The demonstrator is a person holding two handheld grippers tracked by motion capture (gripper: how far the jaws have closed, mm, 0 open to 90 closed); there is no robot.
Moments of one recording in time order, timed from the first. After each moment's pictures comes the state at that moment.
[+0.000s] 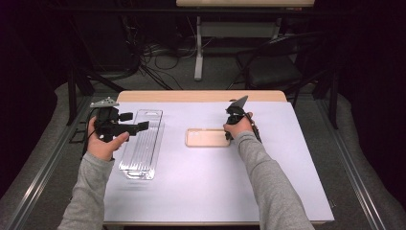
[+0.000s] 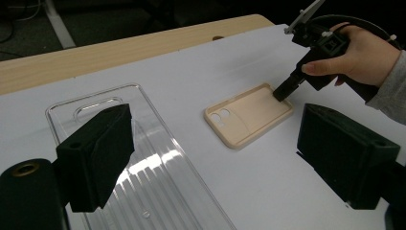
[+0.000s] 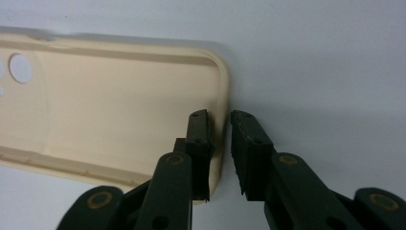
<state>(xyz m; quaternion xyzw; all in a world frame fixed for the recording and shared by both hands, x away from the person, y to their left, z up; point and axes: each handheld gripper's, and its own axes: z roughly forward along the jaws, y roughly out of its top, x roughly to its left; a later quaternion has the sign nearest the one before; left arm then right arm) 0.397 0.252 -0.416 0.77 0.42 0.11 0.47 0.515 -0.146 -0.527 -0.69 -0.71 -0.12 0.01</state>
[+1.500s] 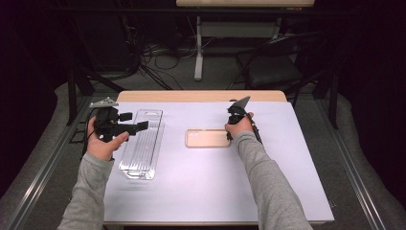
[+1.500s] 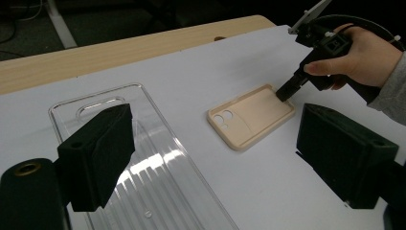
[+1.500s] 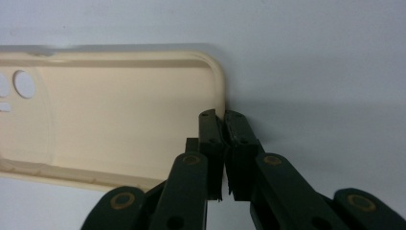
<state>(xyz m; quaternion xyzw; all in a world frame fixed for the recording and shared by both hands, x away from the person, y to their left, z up) 0.397 0.254 -0.417 0.76 0.42 0.11 0.48 0.515 -0.149 -0.526 -0.71 -0.69 -0.12 0.02</state>
